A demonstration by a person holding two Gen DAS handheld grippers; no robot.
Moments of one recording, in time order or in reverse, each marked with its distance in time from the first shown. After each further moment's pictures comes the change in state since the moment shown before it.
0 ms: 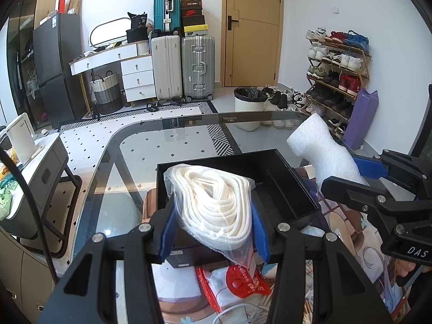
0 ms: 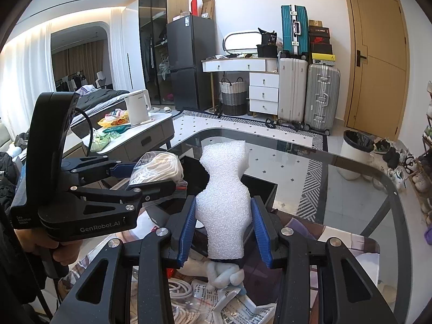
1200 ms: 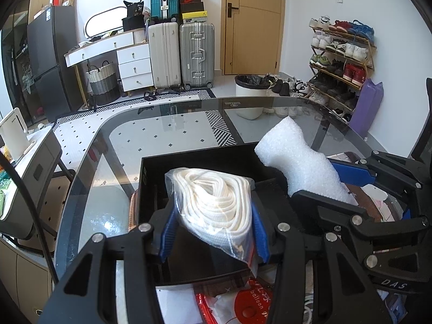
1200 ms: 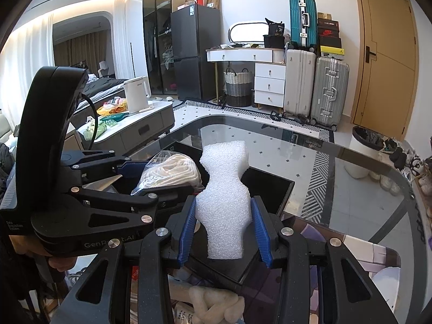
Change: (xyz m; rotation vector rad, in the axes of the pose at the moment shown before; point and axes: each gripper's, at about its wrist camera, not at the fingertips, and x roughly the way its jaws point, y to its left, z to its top) left arm 0.056 0.009 -0.004 0.005 0.063 -0.003; right arm 0.087 -0.008 -0.002 -0.031 0.049 0.016
